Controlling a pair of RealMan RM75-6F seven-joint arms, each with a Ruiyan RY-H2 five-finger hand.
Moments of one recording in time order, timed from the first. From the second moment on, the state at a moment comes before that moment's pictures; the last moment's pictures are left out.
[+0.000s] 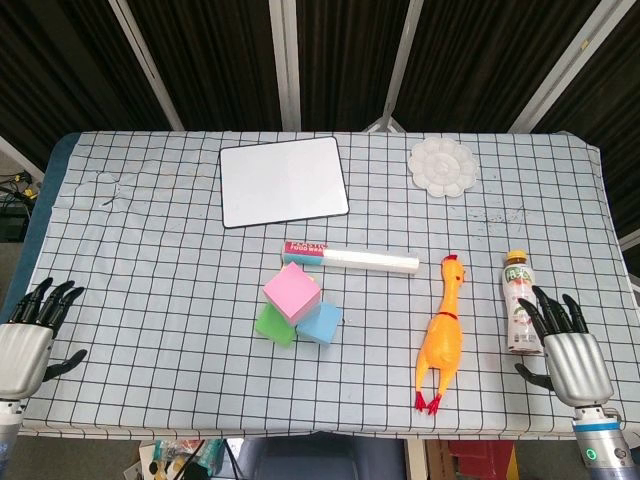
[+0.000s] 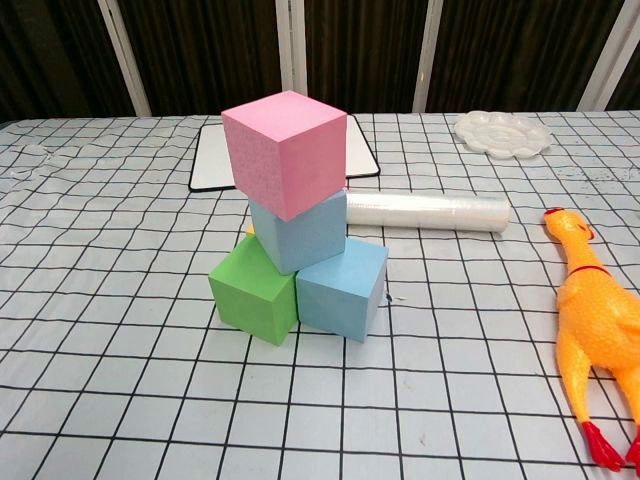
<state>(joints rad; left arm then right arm) -0.14 -1.20 0.05 -1.53 1.57 1.61 0.13 0.10 -1.14 0.03 -1.64 -1.54 1.45 -0.15</state>
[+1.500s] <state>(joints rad) -0.39 -0.98 -0.07 -1.78 1.55 1.20 0.01 0.10 -1.15 0.03 -1.65 -1.53 1.43 -0.19</state>
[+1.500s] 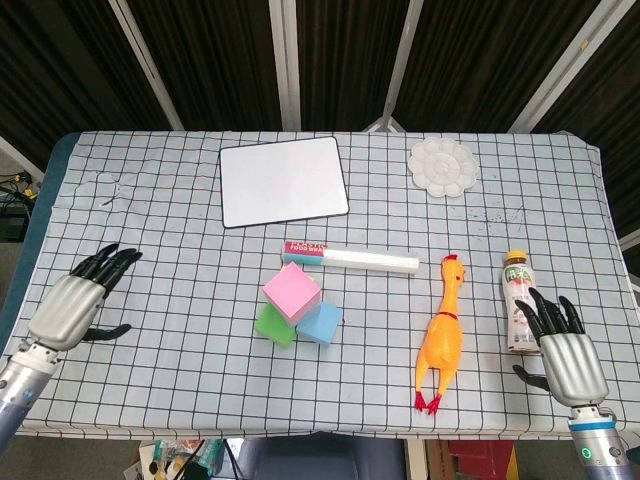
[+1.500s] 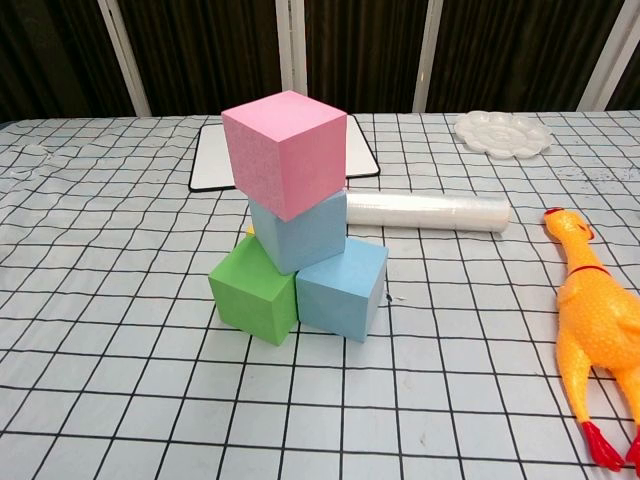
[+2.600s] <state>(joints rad) -0.96 -1.32 -0.22 -2.00 0.95 0.99 0.68 0.12 -1.15 0.02 -1.66 -1.51 1.40 -0.20</state>
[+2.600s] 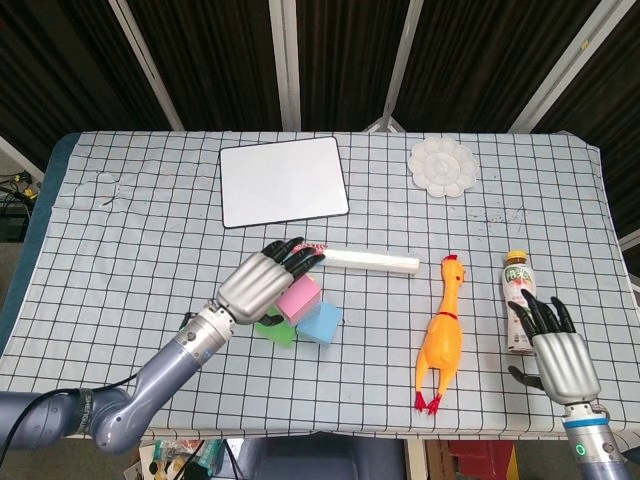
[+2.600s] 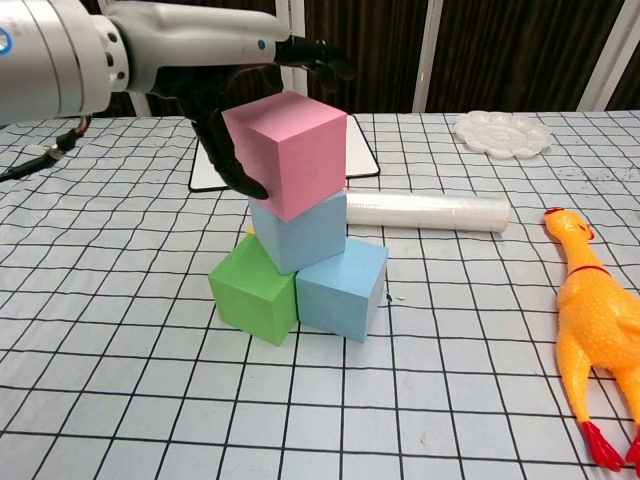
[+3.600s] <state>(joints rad) -0.83 -1.29 -0.15 -1.81 1.46 1.29 0.56 0.13 -1.15 0.03 -1.65 -1.50 1.38 -0.17</state>
